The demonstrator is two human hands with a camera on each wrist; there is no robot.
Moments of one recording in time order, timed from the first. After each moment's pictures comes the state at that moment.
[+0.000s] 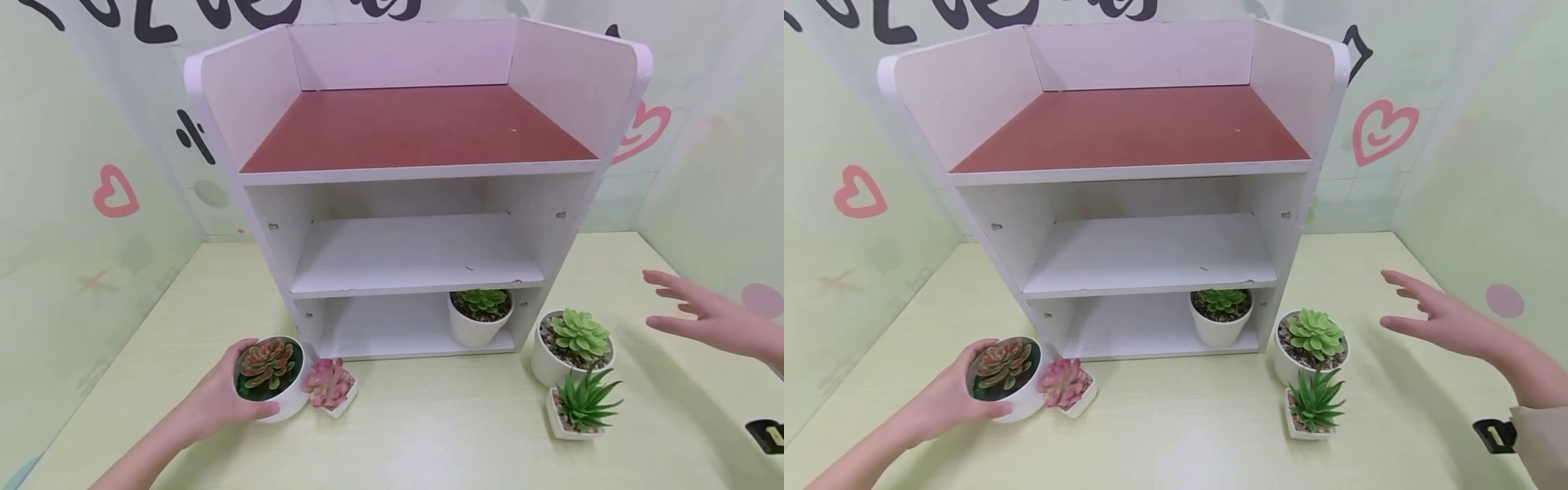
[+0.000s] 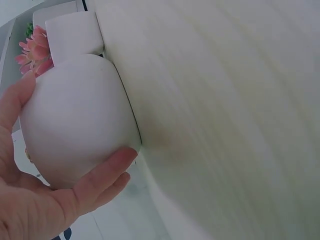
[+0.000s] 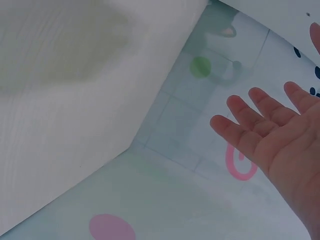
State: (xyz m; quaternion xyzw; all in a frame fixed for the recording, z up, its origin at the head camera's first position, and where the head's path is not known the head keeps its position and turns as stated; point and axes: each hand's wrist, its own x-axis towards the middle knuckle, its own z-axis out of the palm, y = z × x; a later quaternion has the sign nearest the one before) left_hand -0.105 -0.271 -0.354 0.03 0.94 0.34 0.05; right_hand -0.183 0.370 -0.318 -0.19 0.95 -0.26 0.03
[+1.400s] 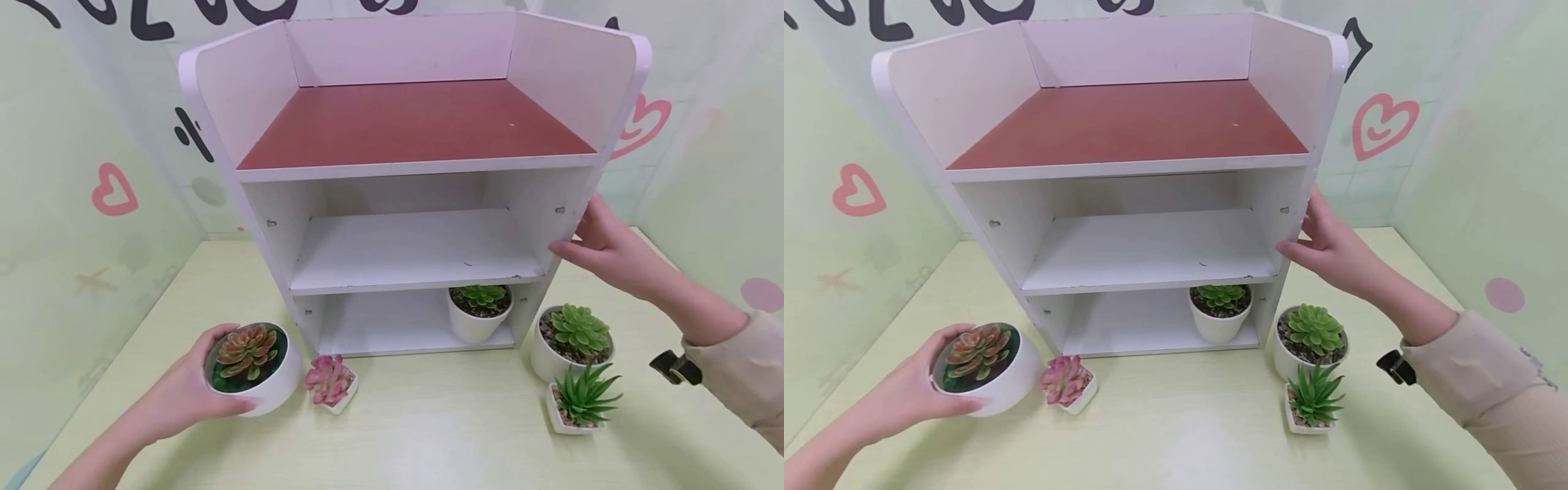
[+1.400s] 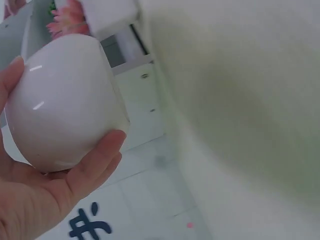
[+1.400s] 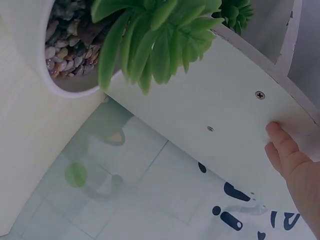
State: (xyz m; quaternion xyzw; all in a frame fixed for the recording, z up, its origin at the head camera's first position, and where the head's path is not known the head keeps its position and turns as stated) left_hand -0.098 -0.286 -0.321 0.09 0.95 0.32 -0.01; right_hand -0.211 0.220 -0.240 -0.40 0.72 -0.56 0.00
